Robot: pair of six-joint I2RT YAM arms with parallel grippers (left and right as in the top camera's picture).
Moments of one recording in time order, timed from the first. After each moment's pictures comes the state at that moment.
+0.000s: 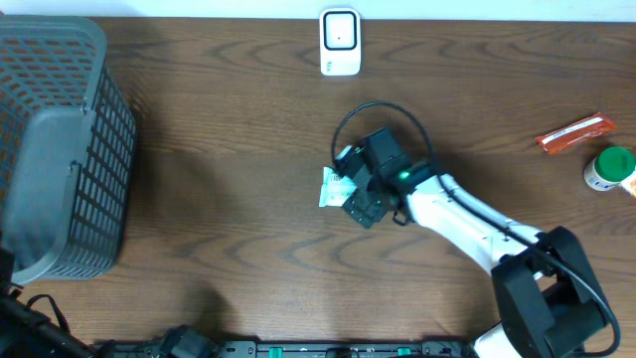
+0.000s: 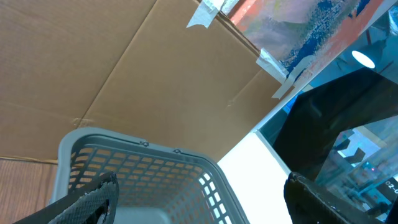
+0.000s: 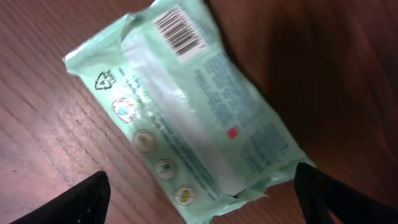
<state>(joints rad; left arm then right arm) -0.54 0.55 1.20 0.07 -1.57 0.01 0.58 1.72 1.01 -0.51 0.01 -0.33</state>
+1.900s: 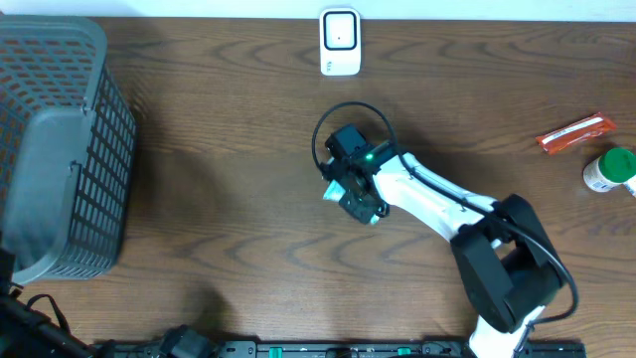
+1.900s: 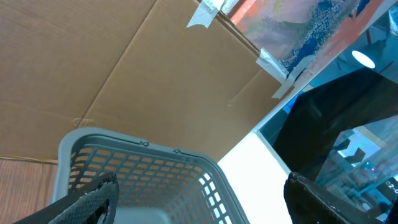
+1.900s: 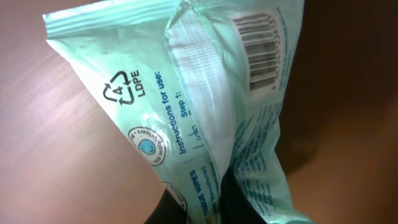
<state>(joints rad) -0.54 0.55 1.20 0.07 -1.57 0.01 0.63 1.91 1.24 -0.82 0.05 -0.23</state>
